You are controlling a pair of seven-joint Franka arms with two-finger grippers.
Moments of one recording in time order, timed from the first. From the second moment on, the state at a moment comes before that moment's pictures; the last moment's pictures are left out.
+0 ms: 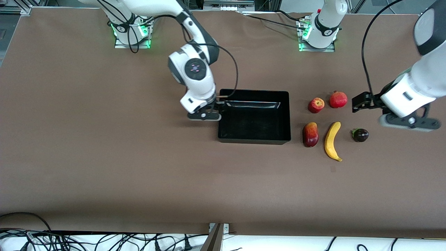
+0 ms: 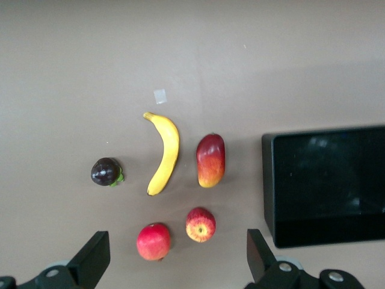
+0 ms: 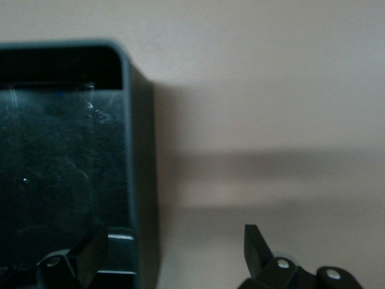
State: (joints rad) left arm 0.00 0.15 -0.11 -1.52 0.00 1.66 -0.03; right arm 0.83 0.60 -0.08 -1.67 0.10 2.32 0.77
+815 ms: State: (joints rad) left arm -0.08 0.00 -0.03 -1.77 0.00 1.81 -0.05; right arm 0.87 0.67 -0.09 -1.64 0.10 2.39 0.79
